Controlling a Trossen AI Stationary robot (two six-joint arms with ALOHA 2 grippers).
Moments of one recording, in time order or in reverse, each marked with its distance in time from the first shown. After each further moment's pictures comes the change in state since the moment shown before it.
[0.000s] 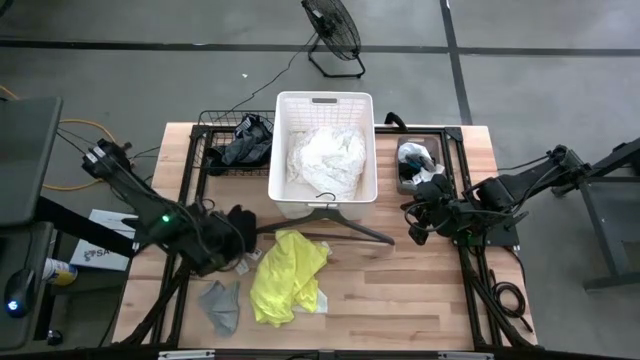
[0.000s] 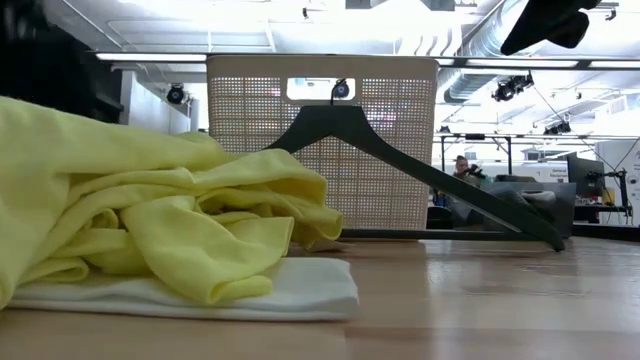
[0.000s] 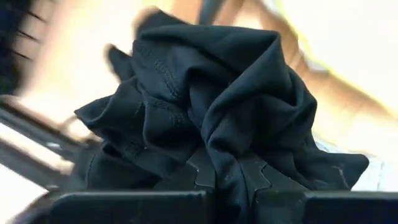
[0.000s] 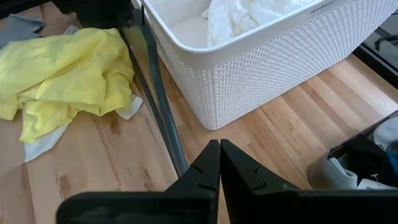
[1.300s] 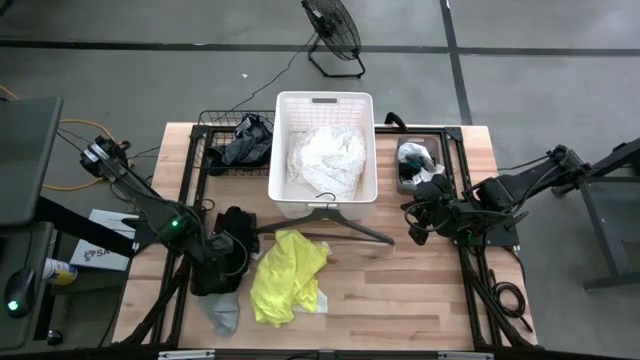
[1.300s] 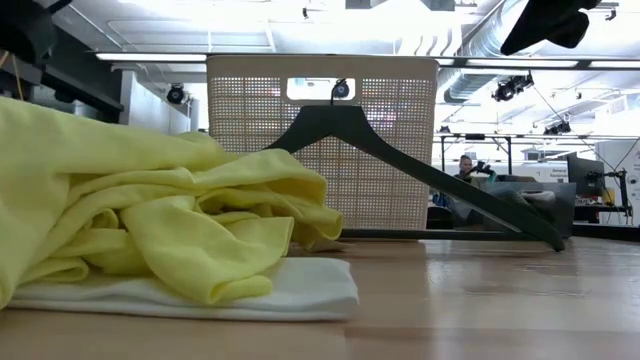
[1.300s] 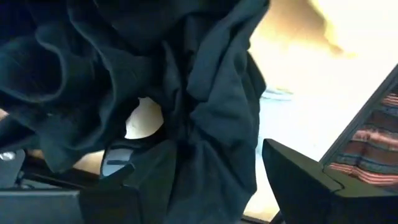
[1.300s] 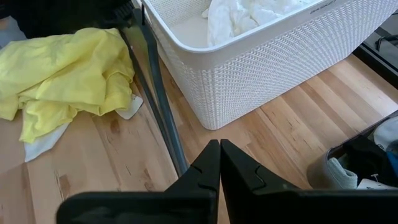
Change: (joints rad) left arm -0.001 -0.082 -0.289 0.443 0.395 -0.106; right arm 0.000 0.000 0.000 0.000 0.000 0.000
